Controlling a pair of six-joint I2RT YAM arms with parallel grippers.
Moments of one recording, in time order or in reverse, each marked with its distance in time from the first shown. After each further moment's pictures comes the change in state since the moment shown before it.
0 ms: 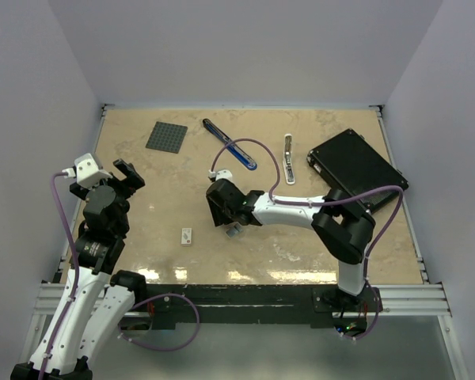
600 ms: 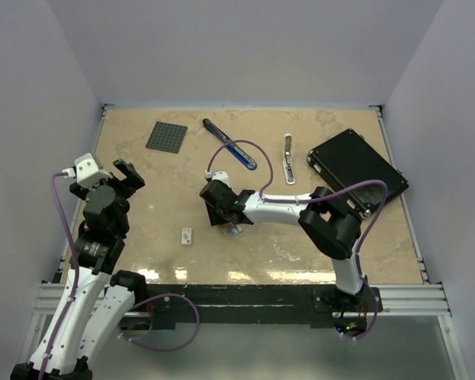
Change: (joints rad) left arm 0.000 0.000 0.000 0.000 0.001 0.000; right arm 0.010 0.105 0.078 -0.028 0.030 0.065
